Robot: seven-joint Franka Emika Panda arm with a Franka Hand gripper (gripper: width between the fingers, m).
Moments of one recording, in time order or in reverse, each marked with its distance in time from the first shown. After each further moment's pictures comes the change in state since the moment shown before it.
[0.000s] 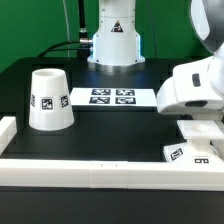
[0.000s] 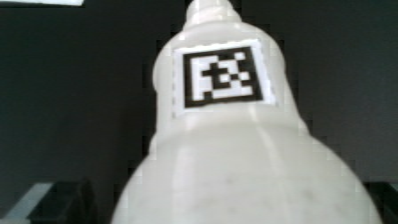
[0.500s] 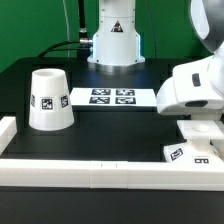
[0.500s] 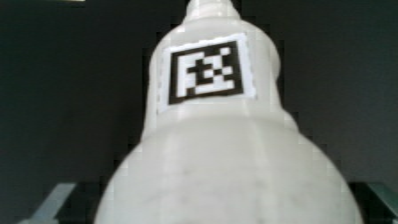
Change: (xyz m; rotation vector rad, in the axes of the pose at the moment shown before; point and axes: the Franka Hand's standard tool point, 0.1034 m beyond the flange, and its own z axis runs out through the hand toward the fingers) arm -0.003 0.003 -0.010 0.010 0.015 -0.037
